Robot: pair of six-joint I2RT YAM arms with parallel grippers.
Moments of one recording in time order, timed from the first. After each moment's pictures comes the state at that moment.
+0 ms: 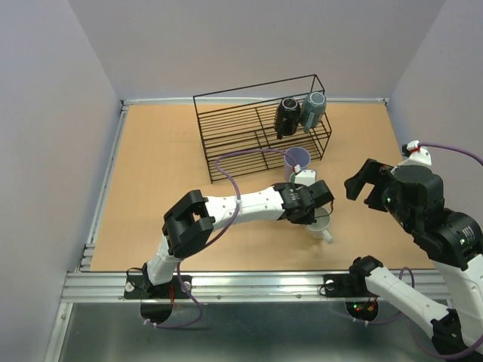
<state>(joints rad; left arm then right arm) -1.23 2.02 1.69 -0.70 -0.27 -1.01 0.49 0.72 1.32 -1.15 0.40 0.59</state>
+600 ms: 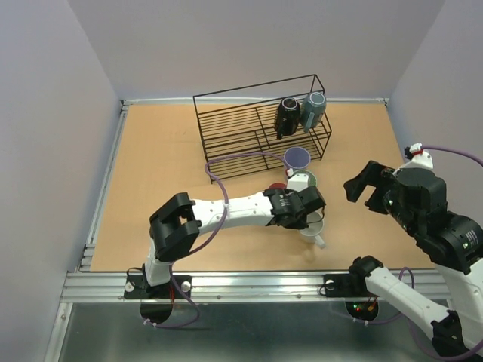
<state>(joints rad) -1.25 1.95 1.57 -0.65 -0.29 -1.01 0.49 0.70 1.32 -1.17 0.37 0.62</state>
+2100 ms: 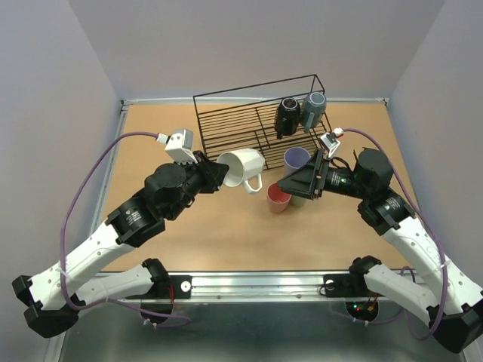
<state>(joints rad) -0.92 0.83 1.03 -0.43 -0.41 -0.69 0.49 0.83 0.90 -0.18 -0.72 1.08</state>
